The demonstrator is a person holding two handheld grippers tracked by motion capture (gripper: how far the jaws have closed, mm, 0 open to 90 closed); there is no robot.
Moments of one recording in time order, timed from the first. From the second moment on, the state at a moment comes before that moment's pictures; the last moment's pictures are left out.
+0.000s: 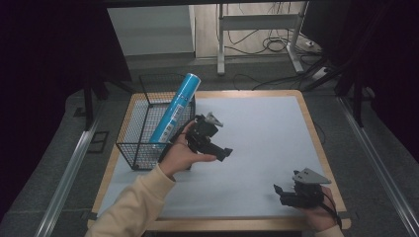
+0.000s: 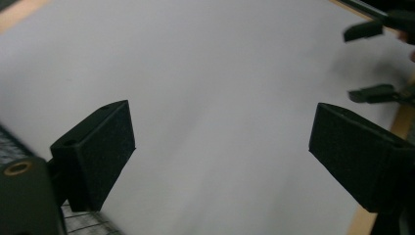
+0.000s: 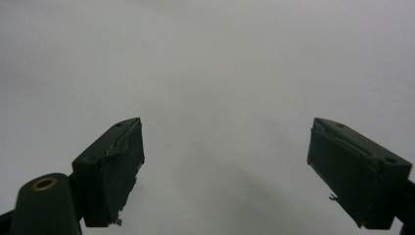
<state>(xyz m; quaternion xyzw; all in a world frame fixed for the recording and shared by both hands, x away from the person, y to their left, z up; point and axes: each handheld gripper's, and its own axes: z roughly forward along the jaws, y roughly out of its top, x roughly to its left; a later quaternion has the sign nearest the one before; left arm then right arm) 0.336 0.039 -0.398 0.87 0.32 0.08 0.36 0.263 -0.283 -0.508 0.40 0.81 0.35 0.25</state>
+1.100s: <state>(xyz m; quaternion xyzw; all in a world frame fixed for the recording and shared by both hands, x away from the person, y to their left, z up) 0.300 0.029 -0.485 0.89 0.31 0.05 0.33 0.263 -0.284 -0.509 0.39 0.81 0.35 0.26</state>
